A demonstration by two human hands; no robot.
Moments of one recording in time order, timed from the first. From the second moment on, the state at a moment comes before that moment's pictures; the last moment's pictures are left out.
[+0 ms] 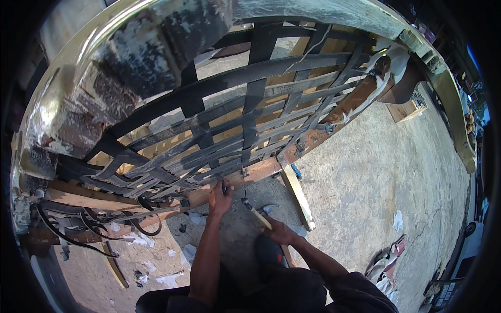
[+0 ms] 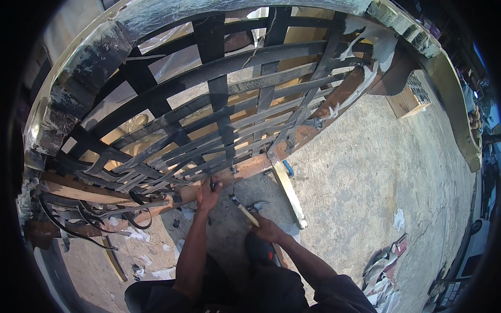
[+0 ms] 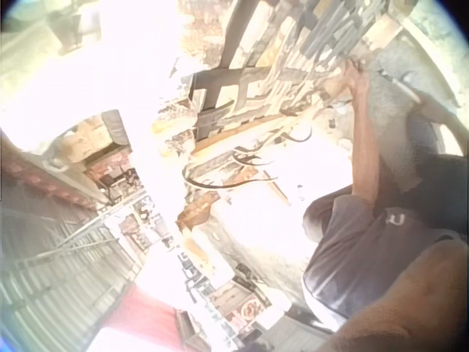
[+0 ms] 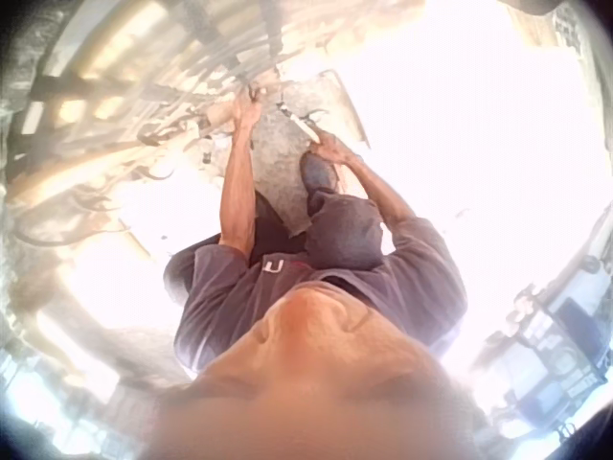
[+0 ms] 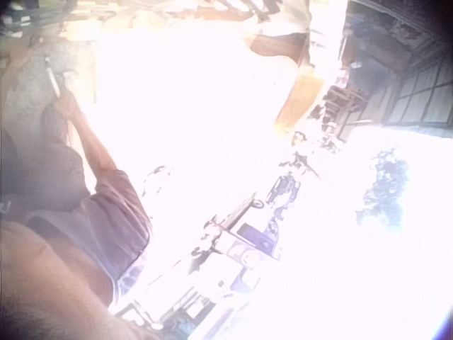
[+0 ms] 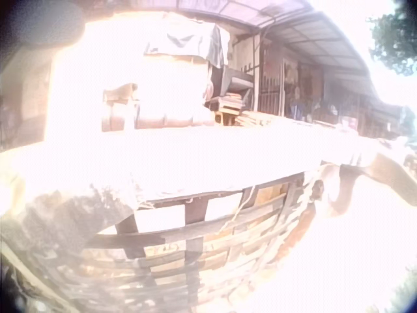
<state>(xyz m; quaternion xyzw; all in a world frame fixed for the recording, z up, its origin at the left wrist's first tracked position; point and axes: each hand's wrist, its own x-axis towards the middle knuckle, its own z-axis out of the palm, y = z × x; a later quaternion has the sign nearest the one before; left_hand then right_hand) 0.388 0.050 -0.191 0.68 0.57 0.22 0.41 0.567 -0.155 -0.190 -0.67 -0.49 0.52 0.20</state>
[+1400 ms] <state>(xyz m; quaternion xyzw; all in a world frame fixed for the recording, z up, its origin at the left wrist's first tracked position) 0.468 0.033 -0.170 0.77 0.52 0.09 0.36 0.634 -0.171 -0.161 -0.81 -0.41 0.31 0.27</state>
